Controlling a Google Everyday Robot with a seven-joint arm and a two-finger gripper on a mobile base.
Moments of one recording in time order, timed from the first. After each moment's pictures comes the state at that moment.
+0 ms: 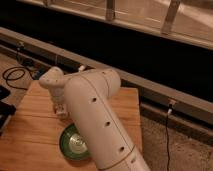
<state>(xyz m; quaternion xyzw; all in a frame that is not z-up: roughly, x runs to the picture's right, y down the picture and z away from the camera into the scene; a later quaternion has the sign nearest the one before) -0.275 0.110 0.929 -0.28 0.18 0.54 0.77</state>
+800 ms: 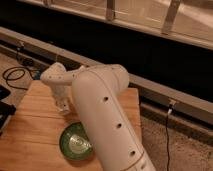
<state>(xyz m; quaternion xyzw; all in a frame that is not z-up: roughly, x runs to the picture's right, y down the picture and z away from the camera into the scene) -0.262 0.067 0.888 -0.28 0.12 0.54 0.79</state>
